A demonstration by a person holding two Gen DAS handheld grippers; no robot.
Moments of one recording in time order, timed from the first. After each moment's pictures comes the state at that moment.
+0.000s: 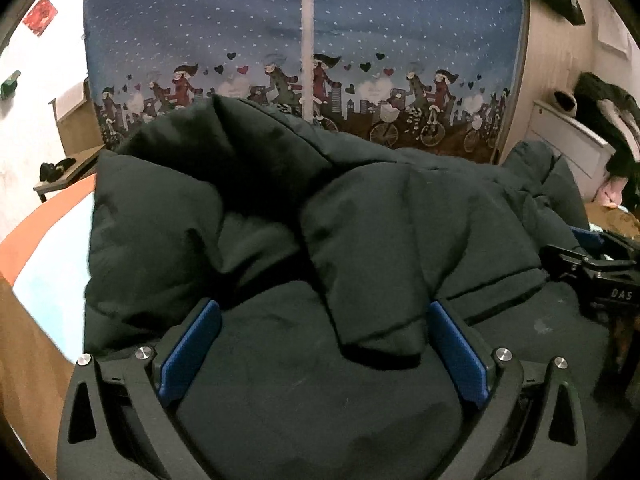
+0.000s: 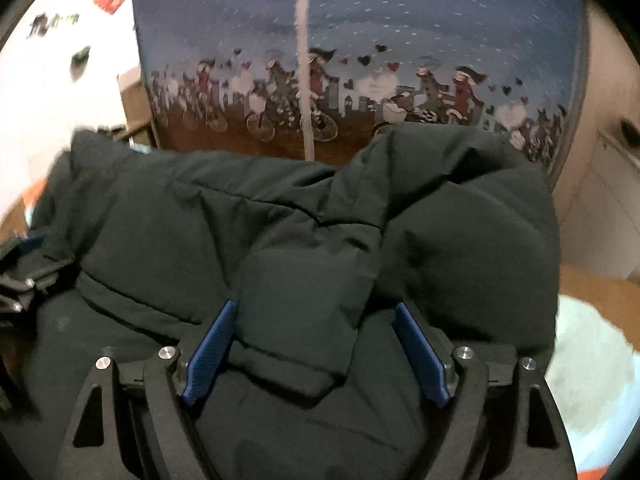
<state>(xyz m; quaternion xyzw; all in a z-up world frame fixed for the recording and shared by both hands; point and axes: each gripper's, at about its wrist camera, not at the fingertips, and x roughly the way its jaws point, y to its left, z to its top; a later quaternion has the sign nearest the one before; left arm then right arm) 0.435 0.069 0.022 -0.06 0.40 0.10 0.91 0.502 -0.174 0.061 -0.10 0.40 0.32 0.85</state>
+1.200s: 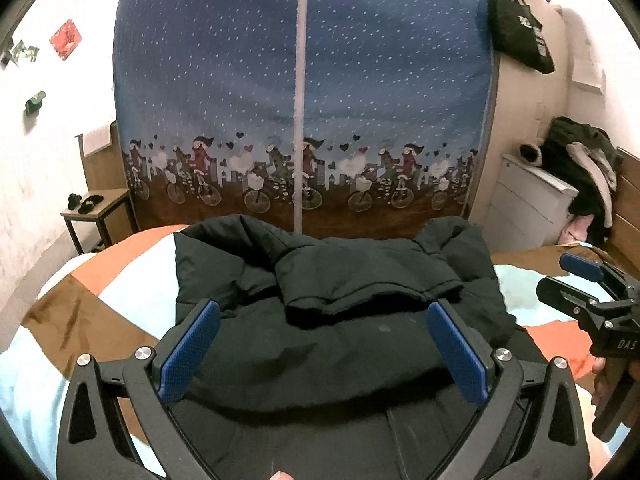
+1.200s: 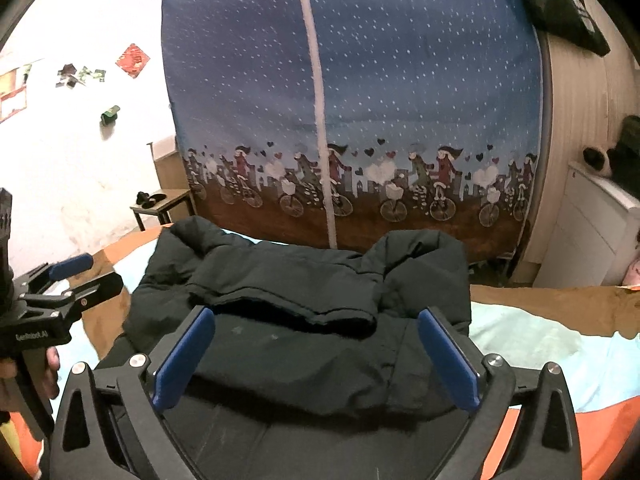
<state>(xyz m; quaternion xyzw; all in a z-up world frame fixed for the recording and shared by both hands) 0.327 -0.013 0.180 -0.06 0.31 0.10 0.94 0.374 -0.227 0.207 -0.05 0.31 0.35 0.88</state>
